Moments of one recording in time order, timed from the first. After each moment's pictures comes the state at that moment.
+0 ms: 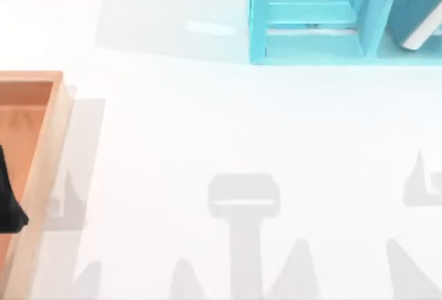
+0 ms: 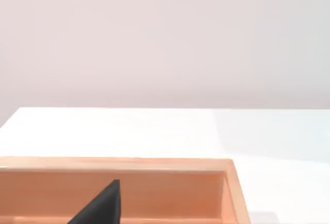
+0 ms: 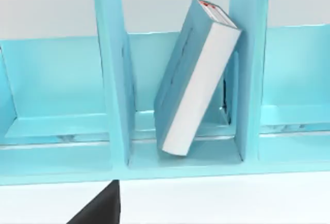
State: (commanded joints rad) left arm 0.00 0.00 0.00 0.00 0.00 0.00; right arm -0.04 0.38 0.12 0.21 -0.01 0.05
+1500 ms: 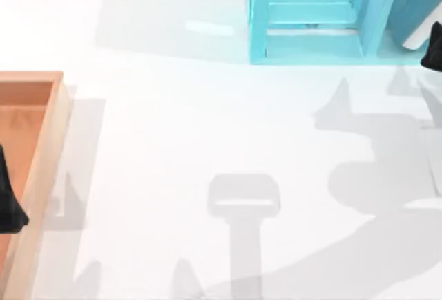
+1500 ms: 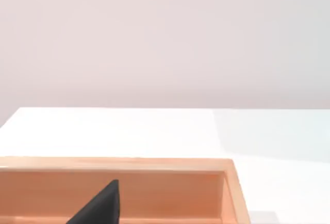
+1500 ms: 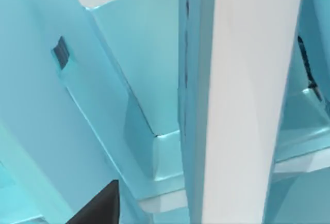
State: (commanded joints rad) left arm 0.00 0.00 0.00 0.00 0.00 0.00; right arm -0.10 2.11 0.78 1.21 -0.14 0.39
